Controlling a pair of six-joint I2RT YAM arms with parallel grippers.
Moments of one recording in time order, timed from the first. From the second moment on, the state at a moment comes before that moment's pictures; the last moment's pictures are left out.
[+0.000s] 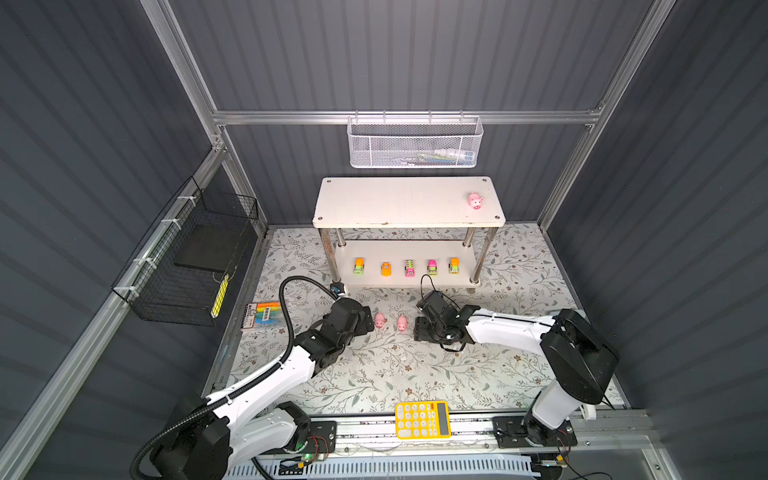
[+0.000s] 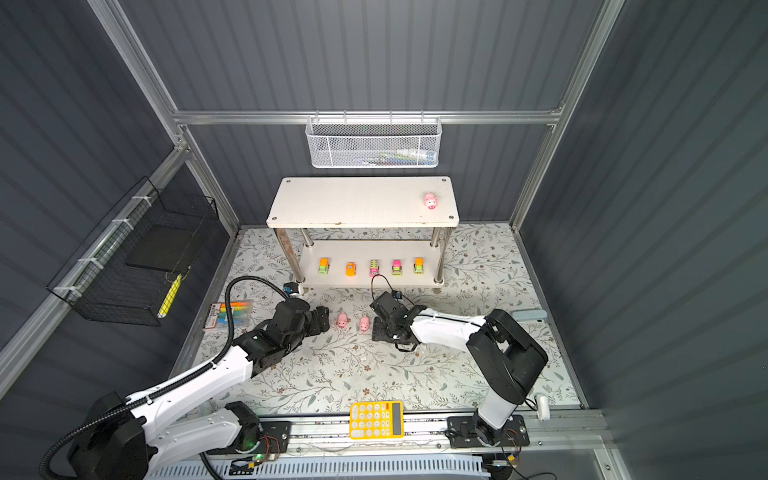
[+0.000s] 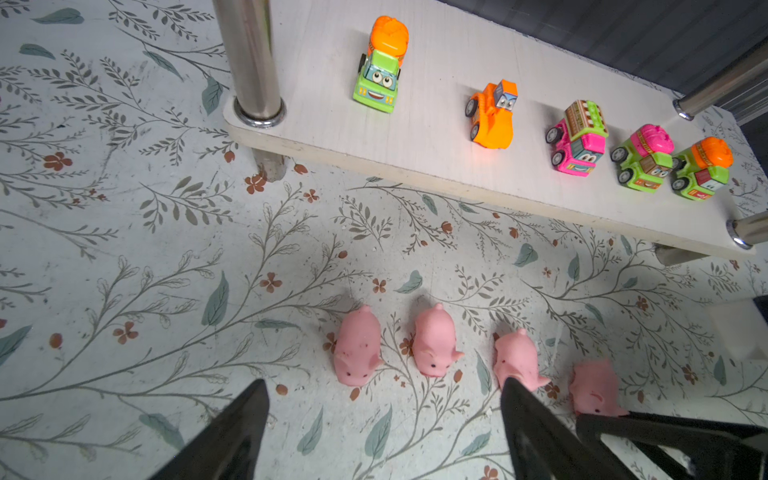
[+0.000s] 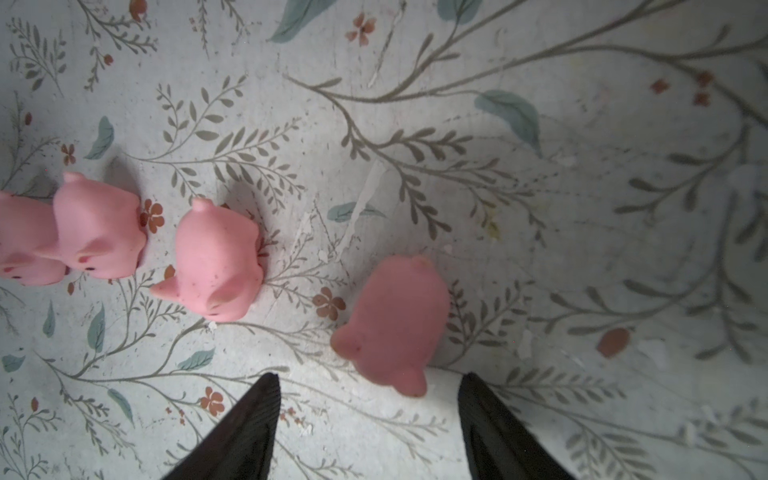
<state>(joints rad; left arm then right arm) -0.68 1.10 0.60 -0.22 -0.33 -0.64 0.81 1.68 0.93 -0.35 0.08 0.85</state>
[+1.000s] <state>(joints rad) -0.68 1.12 0.59 -0.21 -0.33 -0.64 0.78 1.78 1.02 -0.43 0.06 0.85</state>
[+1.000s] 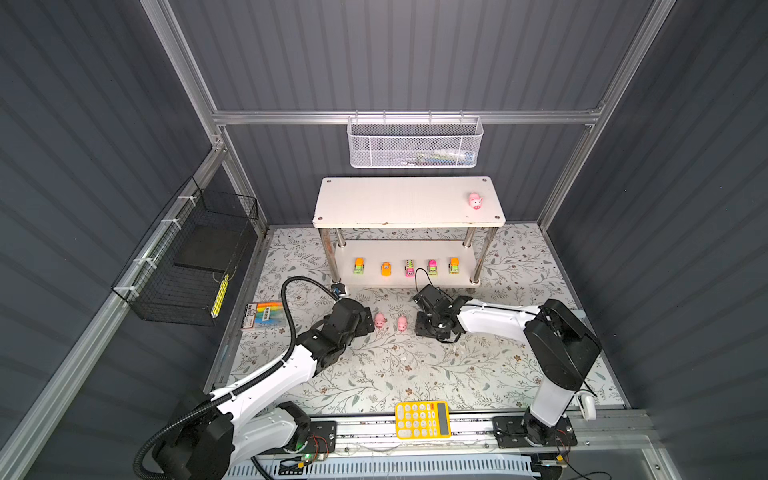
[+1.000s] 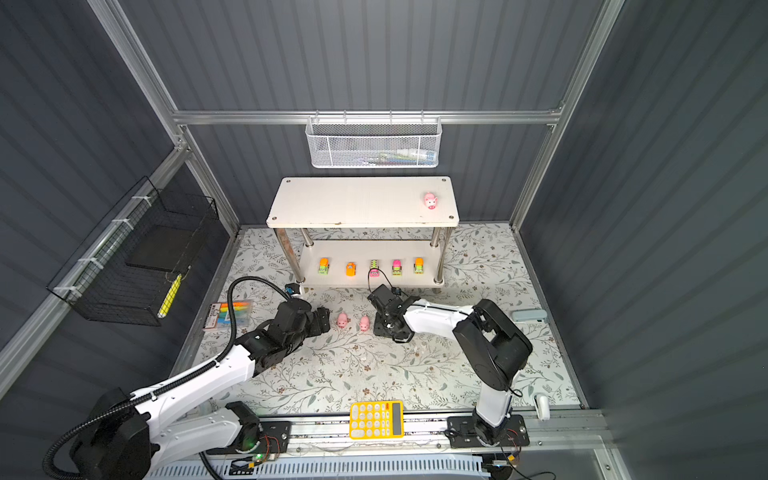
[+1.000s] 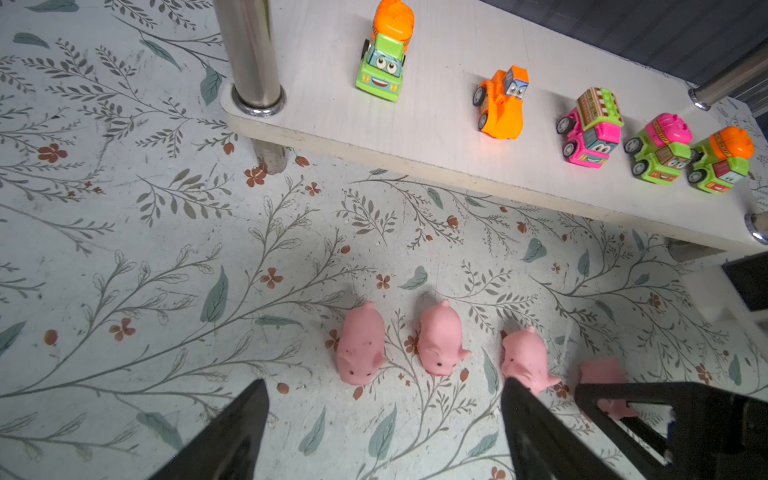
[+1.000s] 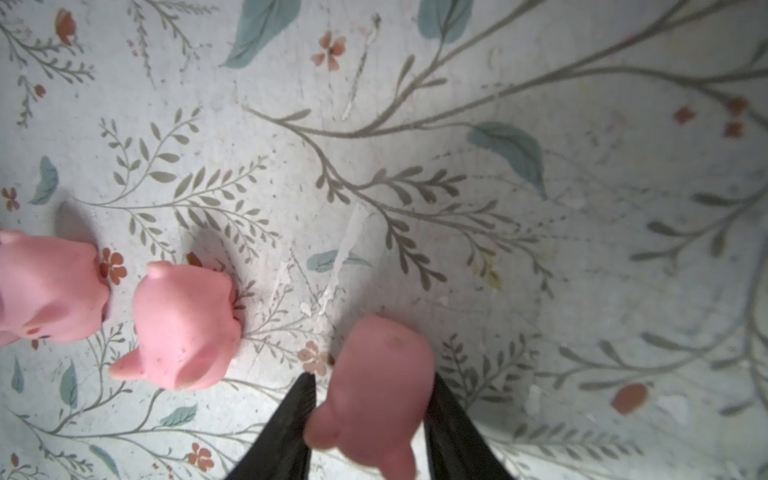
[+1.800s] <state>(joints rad) -0.68 1.12 0.58 -0.21 -0.33 -0.65 0.77 1.50 1.11 -0.80 0.10 0.56</state>
